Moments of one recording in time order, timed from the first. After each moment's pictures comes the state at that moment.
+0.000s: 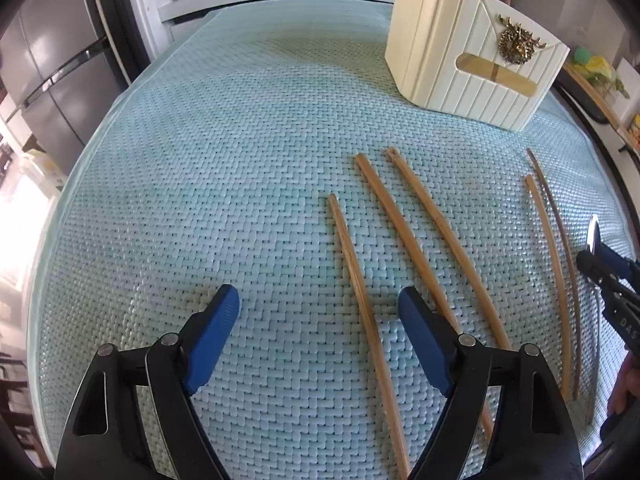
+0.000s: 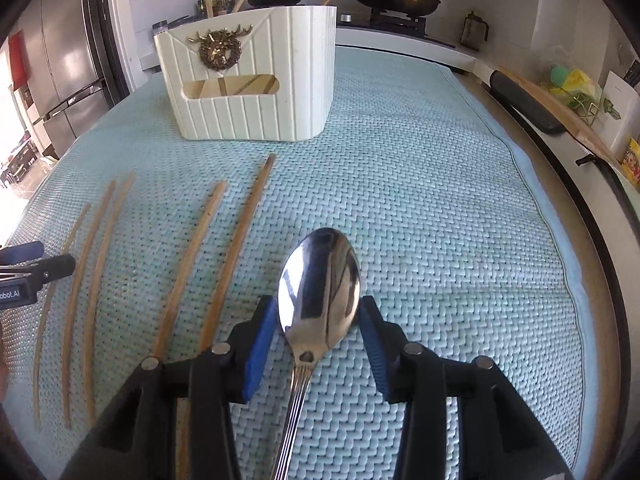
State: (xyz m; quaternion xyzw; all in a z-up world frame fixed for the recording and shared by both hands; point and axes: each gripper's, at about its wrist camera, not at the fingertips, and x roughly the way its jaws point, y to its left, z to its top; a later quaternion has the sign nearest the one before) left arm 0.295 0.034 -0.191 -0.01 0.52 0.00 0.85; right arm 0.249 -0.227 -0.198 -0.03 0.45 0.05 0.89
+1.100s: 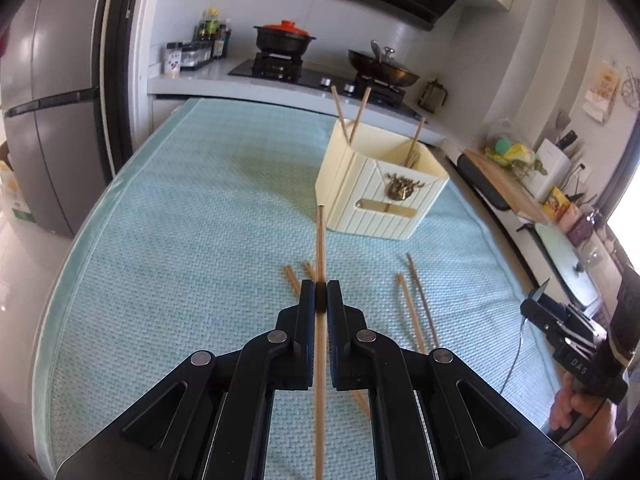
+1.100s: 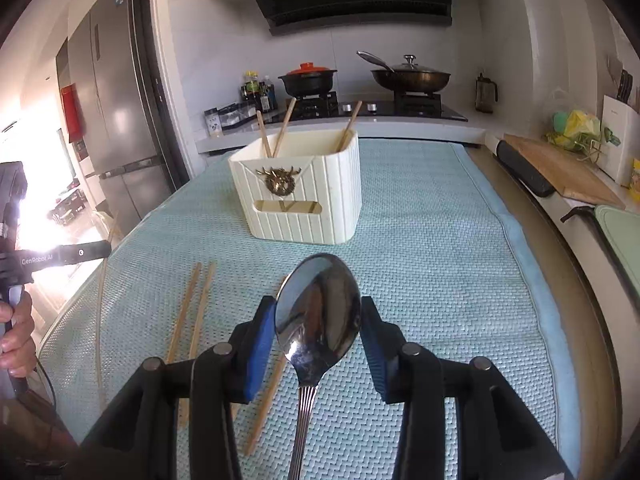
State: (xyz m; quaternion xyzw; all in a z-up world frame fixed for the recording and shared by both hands) left arm 0.231 0.045 -0.072 -0.11 0.37 -0.10 0.92; right arm 0.183 -0.251 -0.106 0.02 0.31 0.13 0.94
